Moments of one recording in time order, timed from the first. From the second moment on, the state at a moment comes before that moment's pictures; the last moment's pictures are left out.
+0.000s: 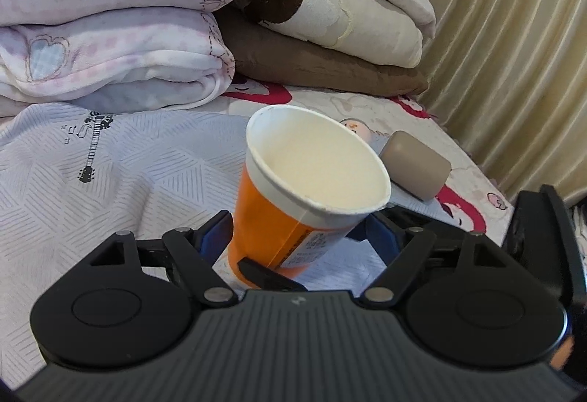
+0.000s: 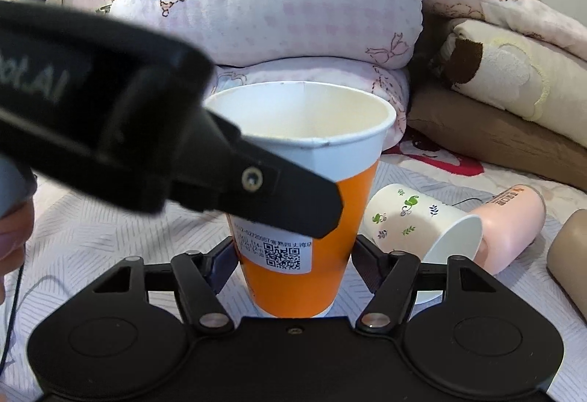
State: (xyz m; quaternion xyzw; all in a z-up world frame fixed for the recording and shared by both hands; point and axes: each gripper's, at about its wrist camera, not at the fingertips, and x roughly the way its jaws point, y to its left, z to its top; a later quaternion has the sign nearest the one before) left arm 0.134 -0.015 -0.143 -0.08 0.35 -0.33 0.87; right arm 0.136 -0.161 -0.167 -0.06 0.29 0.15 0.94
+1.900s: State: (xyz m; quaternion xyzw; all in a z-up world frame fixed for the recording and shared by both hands) left arm -0.011 -0.024 0.018 0.01 0.43 -0.13 0.89; right arm -0.026 -0.255 0.037 -0.06 0.32 0.12 0.94
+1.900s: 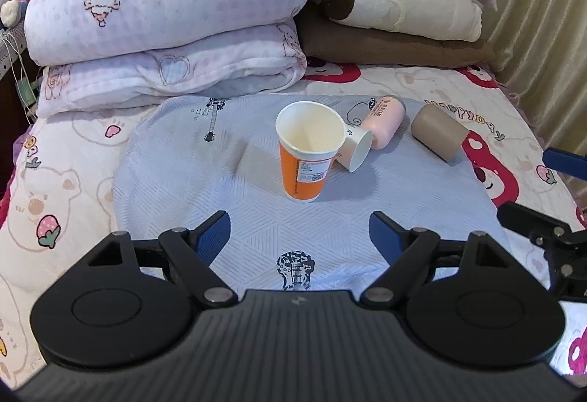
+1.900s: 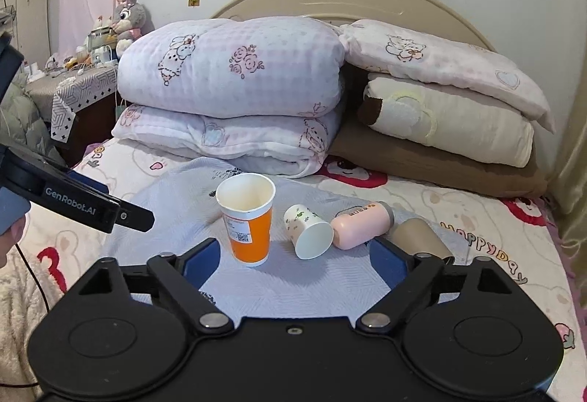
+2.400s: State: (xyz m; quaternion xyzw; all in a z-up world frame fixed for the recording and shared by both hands) left arm -0.031 -0.018 0.018 0.00 0.45 -0.11 0.89; right arm -0.024 -0.249 0.042 -0.05 0.37 0.07 0.92
